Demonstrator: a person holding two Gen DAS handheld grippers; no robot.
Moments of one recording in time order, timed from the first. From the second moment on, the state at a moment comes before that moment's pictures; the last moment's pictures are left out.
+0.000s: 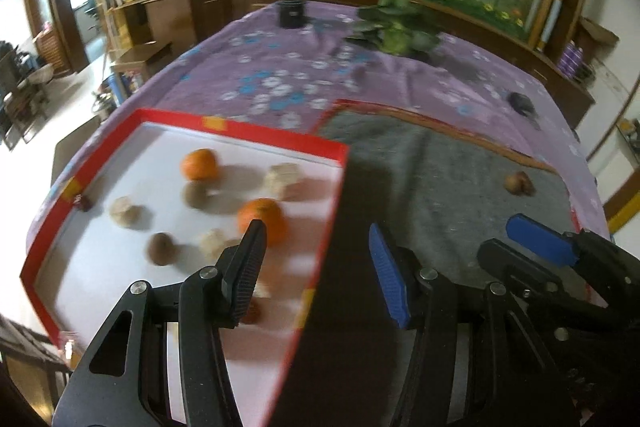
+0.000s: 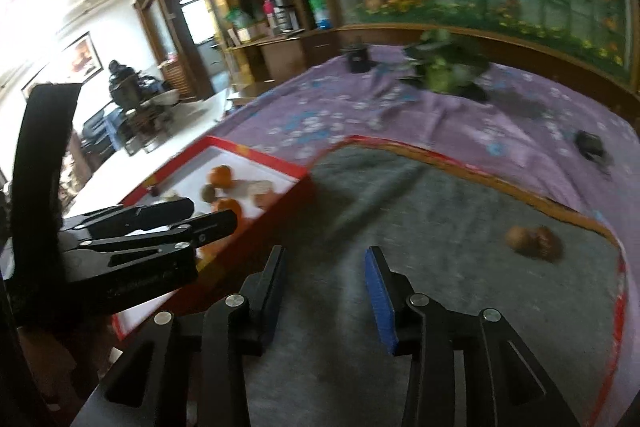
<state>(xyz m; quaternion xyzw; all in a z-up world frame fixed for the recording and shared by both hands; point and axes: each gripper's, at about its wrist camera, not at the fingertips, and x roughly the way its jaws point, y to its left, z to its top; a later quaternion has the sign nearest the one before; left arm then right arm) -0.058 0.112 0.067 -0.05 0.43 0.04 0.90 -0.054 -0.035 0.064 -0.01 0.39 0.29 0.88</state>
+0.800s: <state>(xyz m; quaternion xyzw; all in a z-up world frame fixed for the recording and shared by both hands) 0.008 -0.016 0.044 -0.01 0.48 -0.08 0.87 -0.008 -0.191 0.031 0.02 0.41 0.15 0.90</state>
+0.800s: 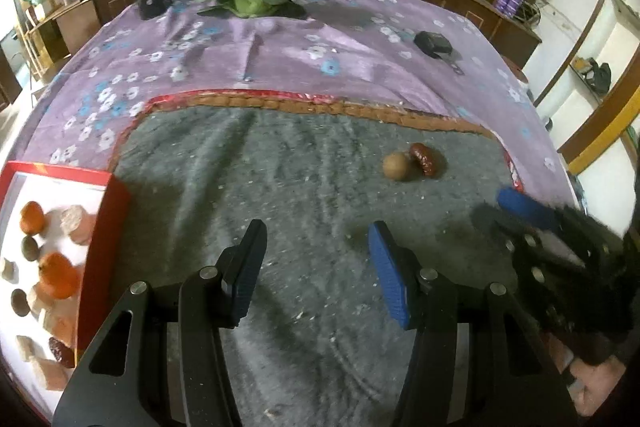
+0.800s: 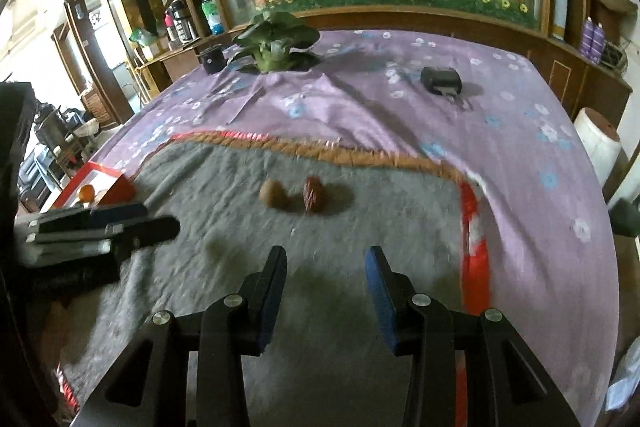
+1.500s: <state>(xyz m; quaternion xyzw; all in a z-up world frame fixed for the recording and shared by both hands) 0.042 -0.053 0.040 0.00 0.48 -0.11 0.87 0.027 -0.192 0.020 -0.04 0.43 0.17 0.89</state>
